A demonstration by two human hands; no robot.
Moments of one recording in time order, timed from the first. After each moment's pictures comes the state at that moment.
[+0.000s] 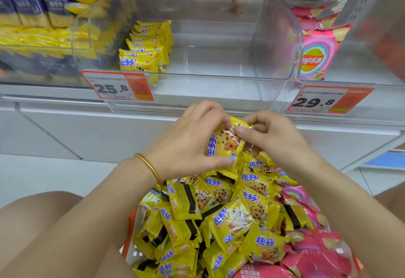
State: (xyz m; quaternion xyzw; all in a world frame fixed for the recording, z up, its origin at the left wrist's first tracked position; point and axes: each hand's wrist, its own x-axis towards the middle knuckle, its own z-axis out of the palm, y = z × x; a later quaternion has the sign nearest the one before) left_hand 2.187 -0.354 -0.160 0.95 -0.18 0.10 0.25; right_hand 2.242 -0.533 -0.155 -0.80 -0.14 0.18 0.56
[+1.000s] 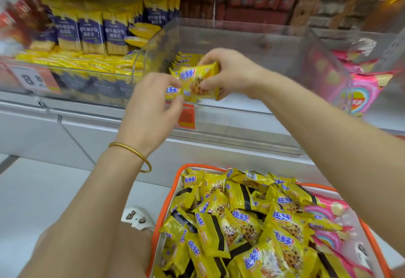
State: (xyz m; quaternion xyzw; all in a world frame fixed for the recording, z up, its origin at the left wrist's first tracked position) left_hand 2.193 -0.248 -0.115 0.91 0.08 0.33 0.23; right_hand 2.333 -0.370 -0.070 -0.84 -0.38 0.13 0.38
